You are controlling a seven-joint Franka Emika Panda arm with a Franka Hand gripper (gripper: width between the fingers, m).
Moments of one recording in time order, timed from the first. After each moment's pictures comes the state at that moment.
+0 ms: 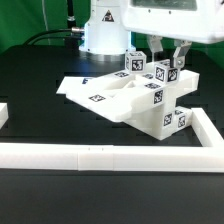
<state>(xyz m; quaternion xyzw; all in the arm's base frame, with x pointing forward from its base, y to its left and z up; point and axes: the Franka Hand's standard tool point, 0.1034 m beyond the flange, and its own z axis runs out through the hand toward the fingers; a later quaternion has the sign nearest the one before) 0.574 0.079 0.126 -0.84 0.54 -0.01 0.05</state>
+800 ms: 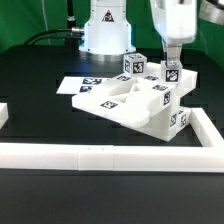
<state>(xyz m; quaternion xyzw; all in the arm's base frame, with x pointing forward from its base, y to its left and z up) 0.575 0.080 0.126 -0.63 0.77 0.01 0.08</state>
